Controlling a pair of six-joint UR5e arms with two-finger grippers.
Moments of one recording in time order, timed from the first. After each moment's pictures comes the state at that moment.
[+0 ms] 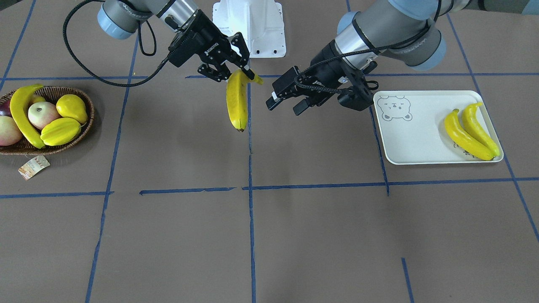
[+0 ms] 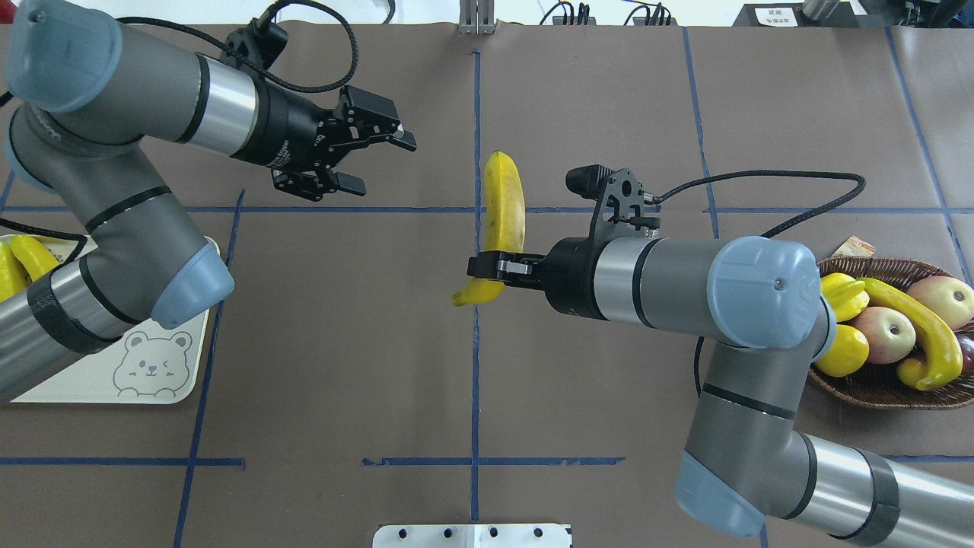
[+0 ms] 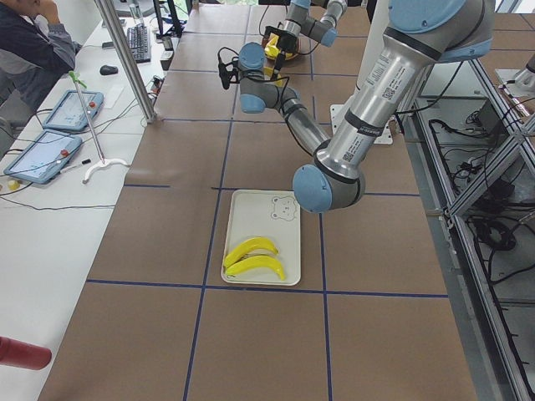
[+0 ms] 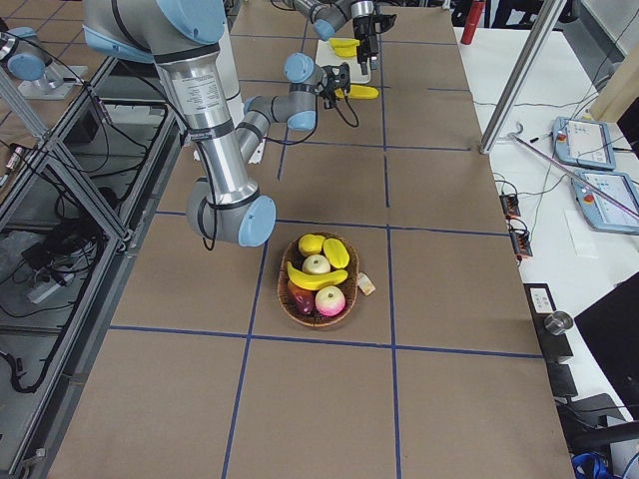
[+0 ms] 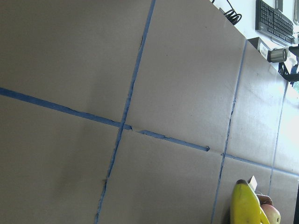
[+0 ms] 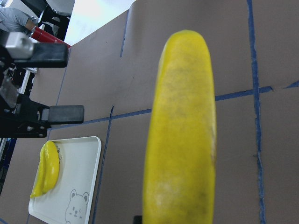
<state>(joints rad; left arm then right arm) -0.76 -2.18 -1.71 -2.33 -2.12 -1.78 0.43 -1.12 1.93 -0.84 1.65 1.44</state>
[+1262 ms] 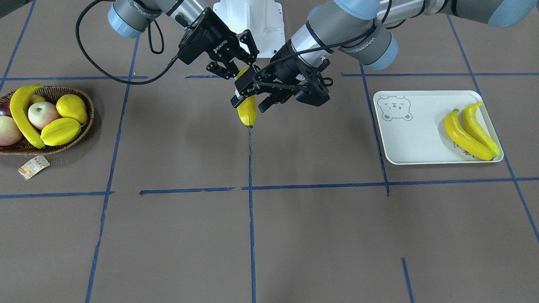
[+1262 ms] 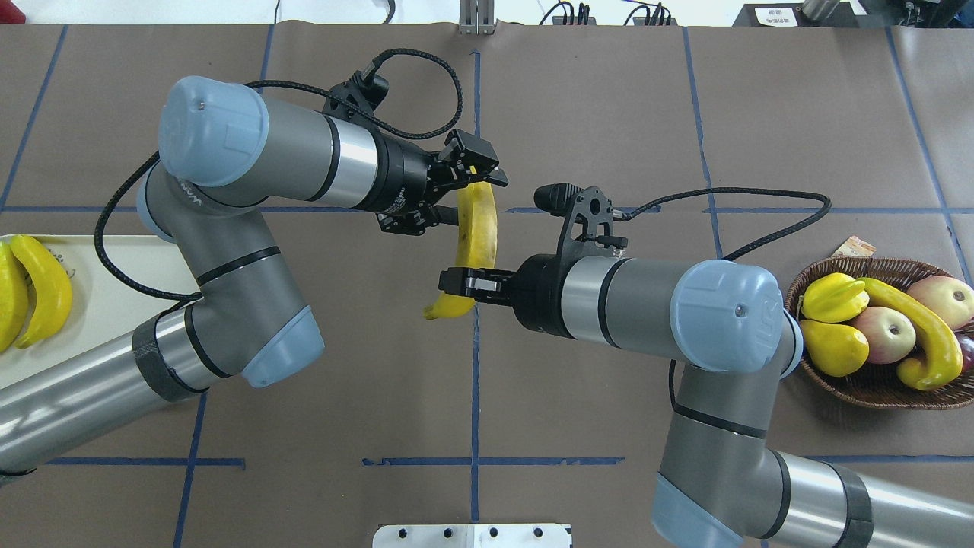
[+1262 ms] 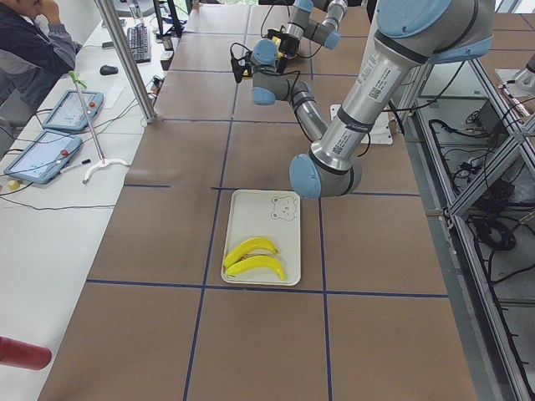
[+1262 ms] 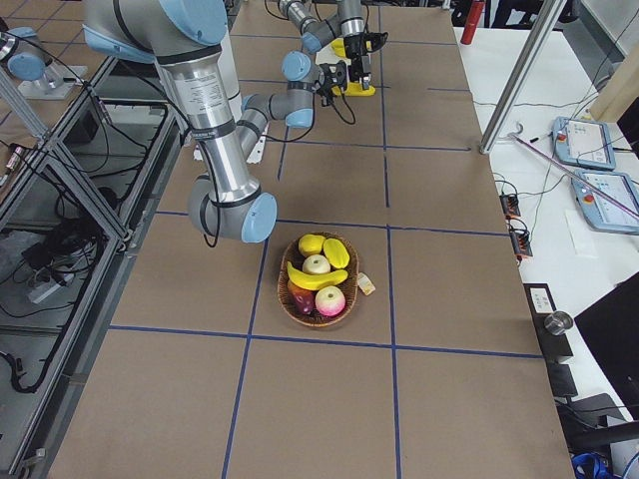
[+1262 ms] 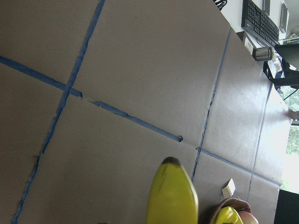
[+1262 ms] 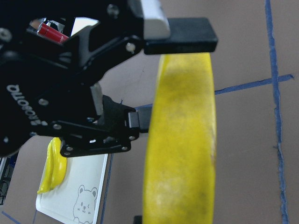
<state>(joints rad) -0.65 -2.25 -1.67 -2.33 -1.98 -1.84 0.40 -1.10 1.91 -0.84 1.63 1.44</state>
